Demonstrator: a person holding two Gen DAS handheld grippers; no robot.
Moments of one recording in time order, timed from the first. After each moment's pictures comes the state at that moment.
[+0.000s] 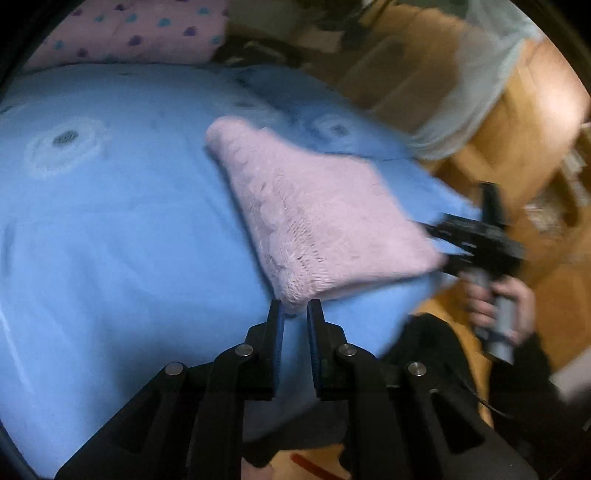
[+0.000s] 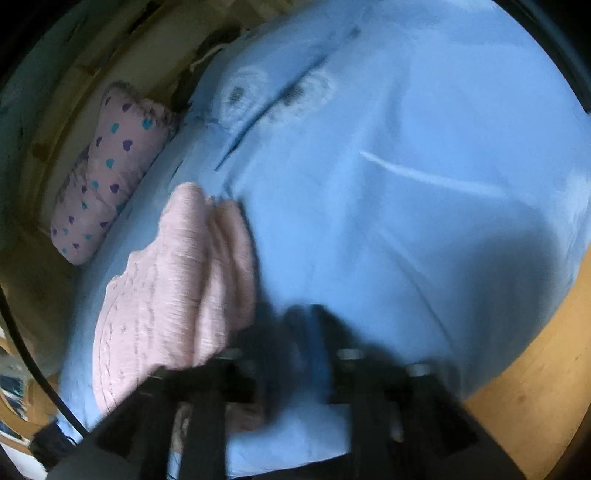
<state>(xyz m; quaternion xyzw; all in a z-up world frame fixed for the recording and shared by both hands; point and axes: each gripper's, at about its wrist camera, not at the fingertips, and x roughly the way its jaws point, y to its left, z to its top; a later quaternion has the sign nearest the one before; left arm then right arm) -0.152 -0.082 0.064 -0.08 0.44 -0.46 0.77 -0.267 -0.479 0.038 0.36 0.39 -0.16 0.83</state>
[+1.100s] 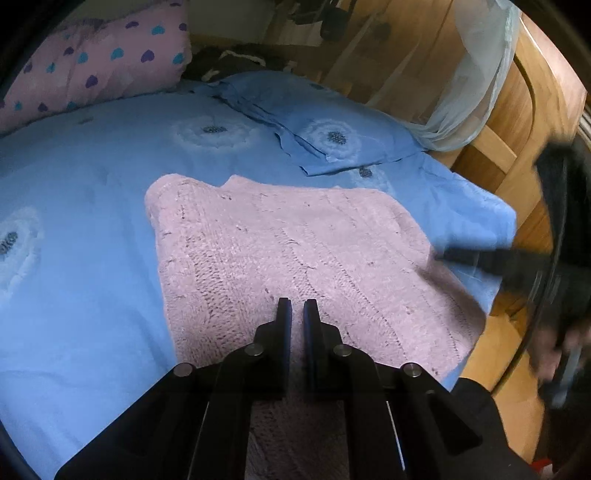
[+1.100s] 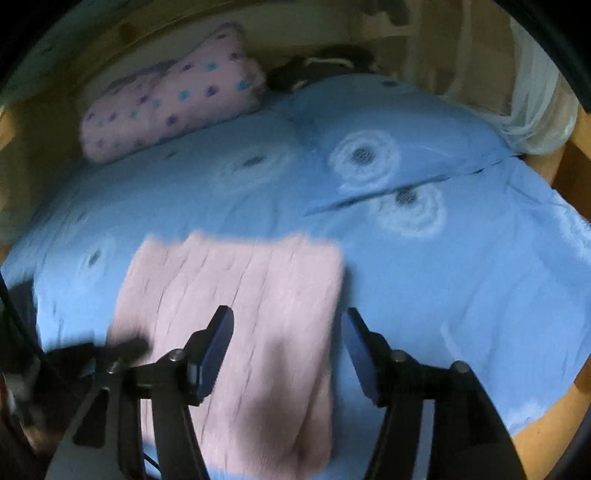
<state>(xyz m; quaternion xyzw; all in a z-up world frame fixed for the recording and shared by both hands) -0.118 -0.214 0.068 0.02 0.41 -0.42 0.81 -0.209 -0.411 0.081 0.10 0.46 -0.09 0.88</state>
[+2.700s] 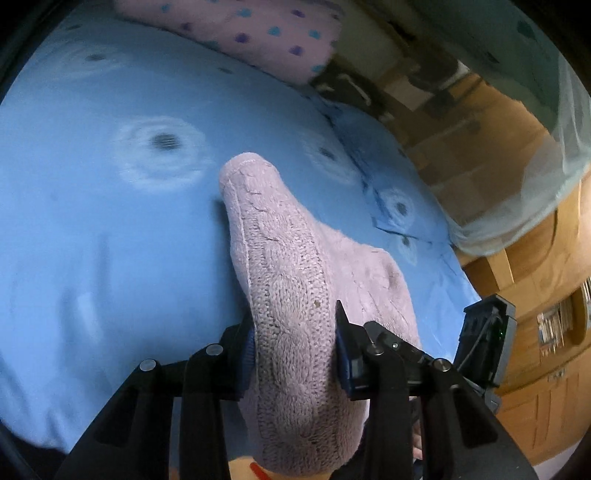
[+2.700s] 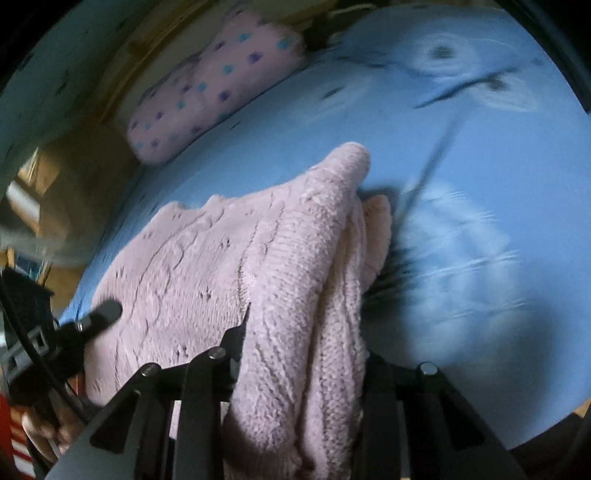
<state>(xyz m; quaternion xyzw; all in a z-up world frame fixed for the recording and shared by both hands) -0.102 -0.031 0.087 -0.21 0.49 -0.30 0.79 -0.187 -0.304 0.034 0.26 0.43 0.06 0.86</state>
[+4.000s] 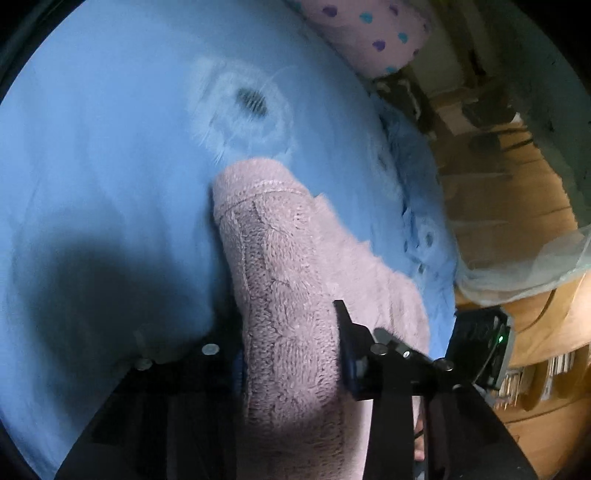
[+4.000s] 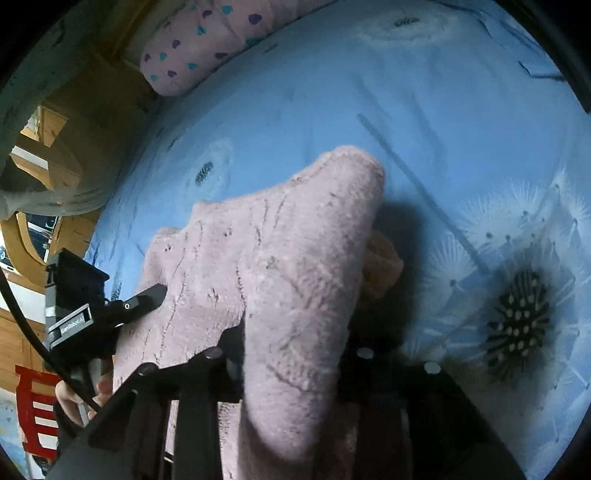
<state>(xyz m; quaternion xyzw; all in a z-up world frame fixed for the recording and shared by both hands) -0.035 0.008 0.027 -0.32 0.55 -0.27 0.72 -0.114 -0.284 0.021 0.28 0.53 0.13 0.79</state>
